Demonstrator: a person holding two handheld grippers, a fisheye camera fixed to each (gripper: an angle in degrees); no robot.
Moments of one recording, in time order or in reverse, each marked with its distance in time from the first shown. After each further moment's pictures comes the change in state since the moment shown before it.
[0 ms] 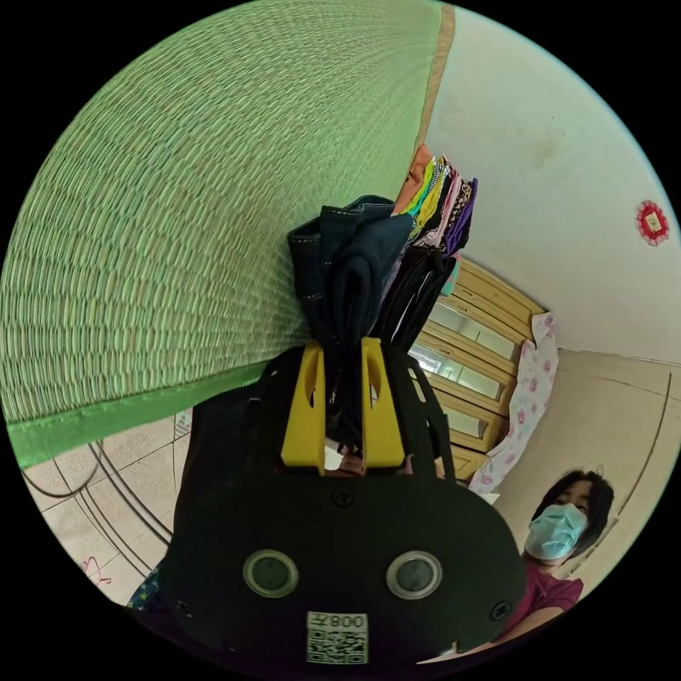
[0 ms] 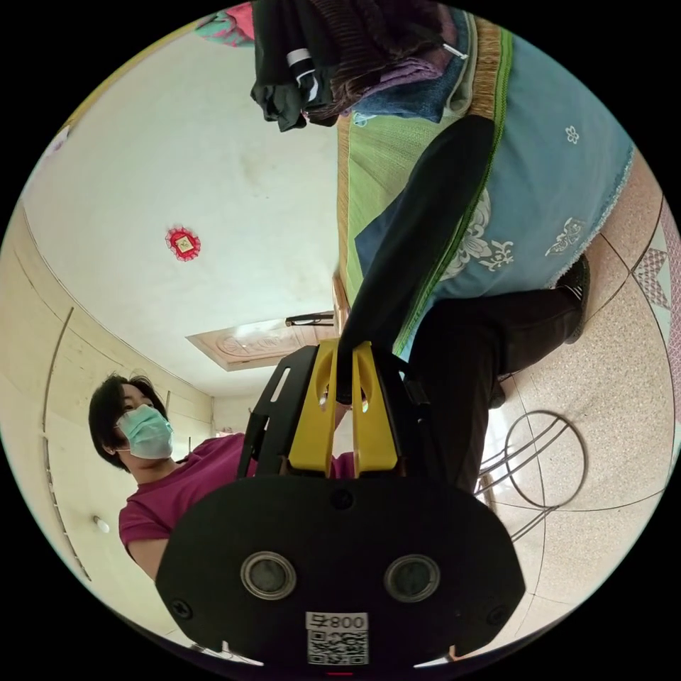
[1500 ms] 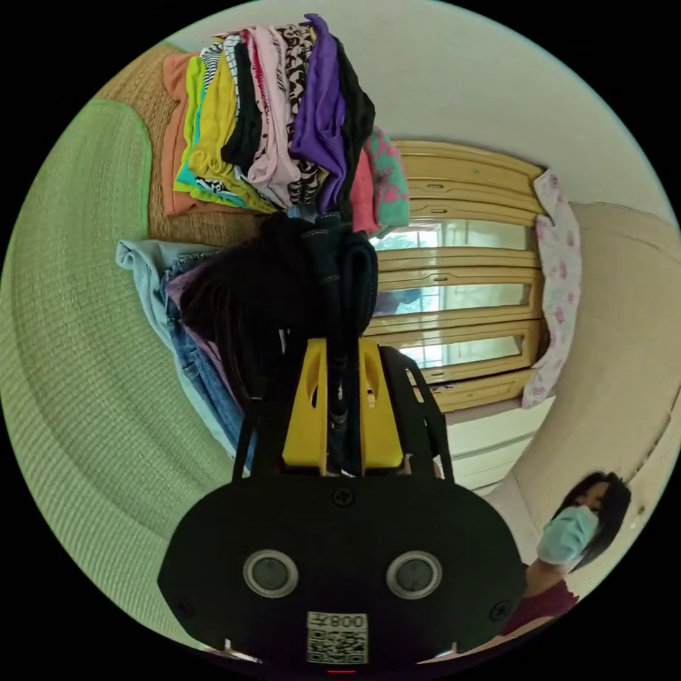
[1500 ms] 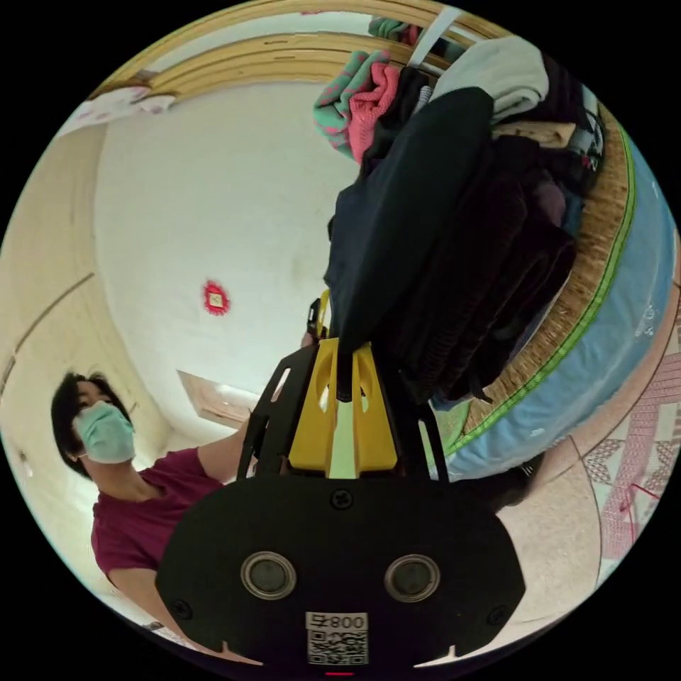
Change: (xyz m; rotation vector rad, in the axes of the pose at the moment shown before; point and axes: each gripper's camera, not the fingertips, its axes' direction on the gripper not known) left arm 0.537 -0.338 0.414 -0.328 -0.079 0.537; right arm -0.126 -0.188 -0.200 0.401 0.145 -0.318
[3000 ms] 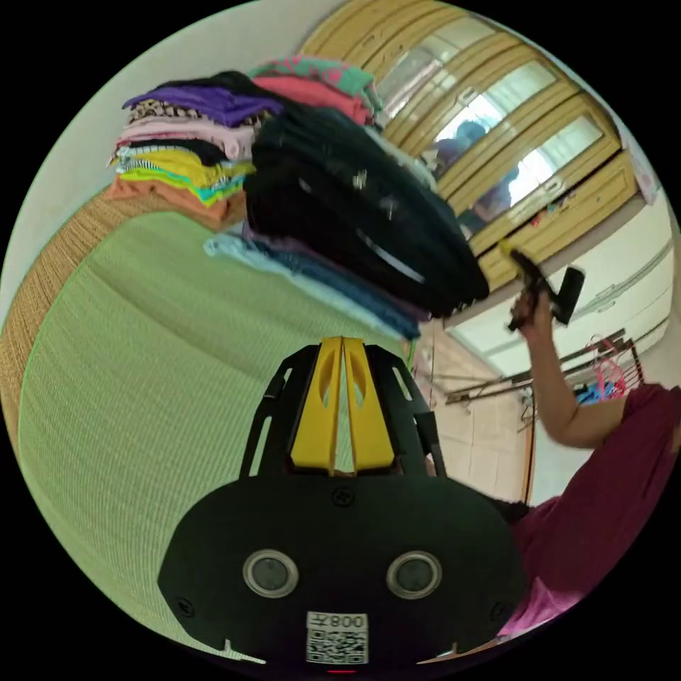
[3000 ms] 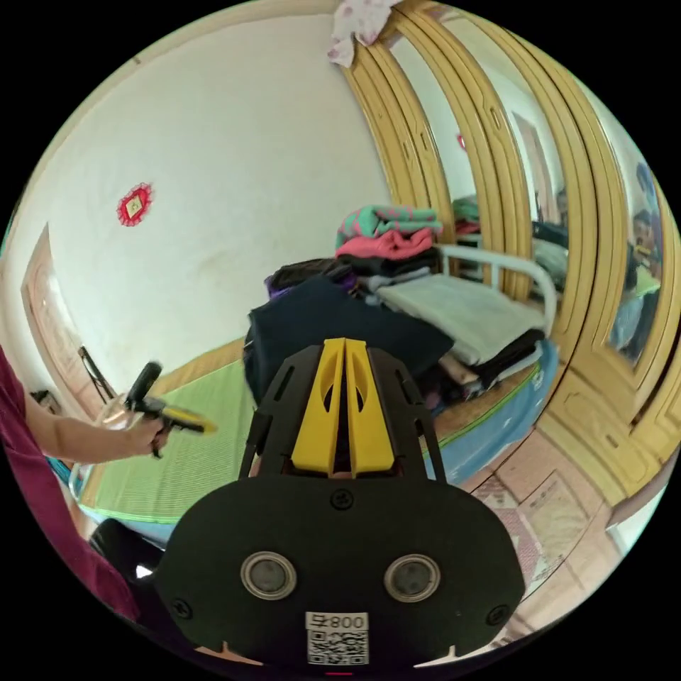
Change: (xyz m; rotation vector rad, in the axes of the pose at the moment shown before) left arm 0.228 0.003 0.112 -0.385 -0.733 0.547; right arm -0.167 0.003 0.149 0.319 0.715 -0.610
